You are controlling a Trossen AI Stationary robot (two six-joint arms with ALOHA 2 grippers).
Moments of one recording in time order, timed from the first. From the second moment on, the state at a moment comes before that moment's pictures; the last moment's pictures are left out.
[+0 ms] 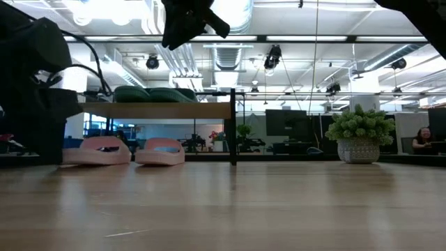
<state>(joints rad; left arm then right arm) -0.21 0.84 0.29 -0.78 -0.46 -1.38 0.07 2.23 2.33 -0.92 0.49 0.46</state>
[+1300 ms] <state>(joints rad) -0.13 0.81 0.19 -0.50 -0.65 -1.49 0.05 2.23 2.33 -0.94 0.47 0.41</state>
